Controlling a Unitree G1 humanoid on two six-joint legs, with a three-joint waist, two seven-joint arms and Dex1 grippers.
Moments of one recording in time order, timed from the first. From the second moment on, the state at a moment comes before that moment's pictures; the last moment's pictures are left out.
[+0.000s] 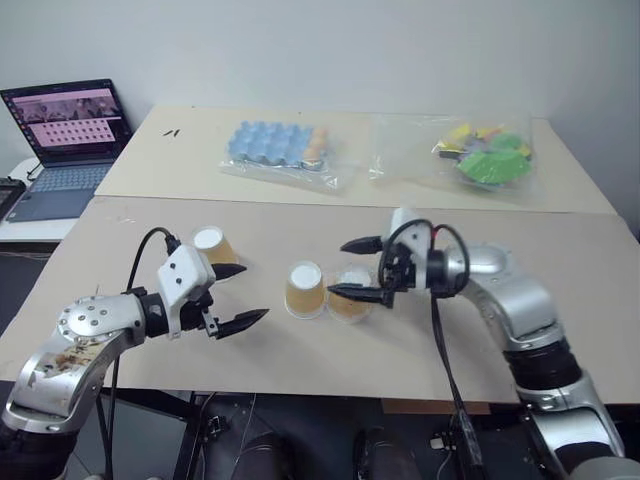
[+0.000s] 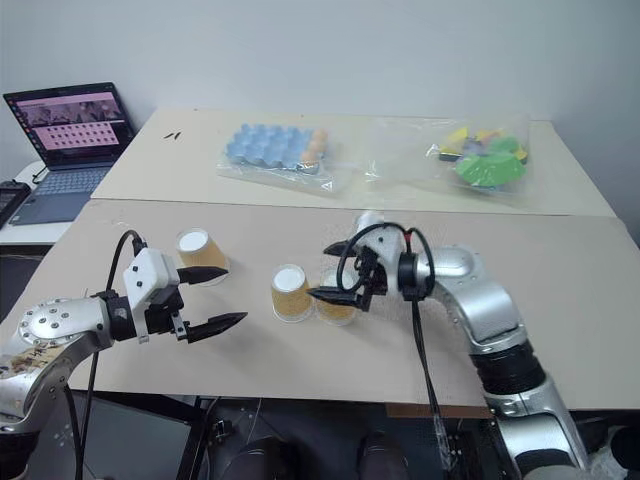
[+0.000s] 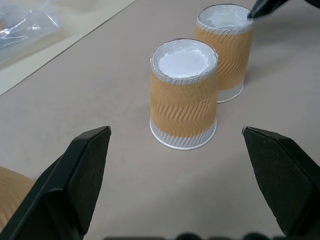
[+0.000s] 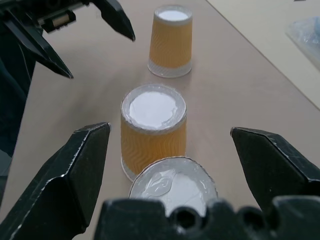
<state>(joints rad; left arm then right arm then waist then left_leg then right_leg) -0.08 0.83 0.15 -0.46 -0.49 0.51 -0.86 -0.63 -0.57 0.13 -0.23 0.41 0.64 1.02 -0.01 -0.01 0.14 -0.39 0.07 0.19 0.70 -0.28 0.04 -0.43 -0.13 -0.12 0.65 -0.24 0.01</state>
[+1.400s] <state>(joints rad) -0.47 0.51 0.14 0.29 -0.23 0.19 -0.66 -0.50 -0.86 -0.04 -0.33 0.42 0.72 0.91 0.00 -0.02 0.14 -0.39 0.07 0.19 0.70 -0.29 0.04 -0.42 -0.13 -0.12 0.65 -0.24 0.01</state>
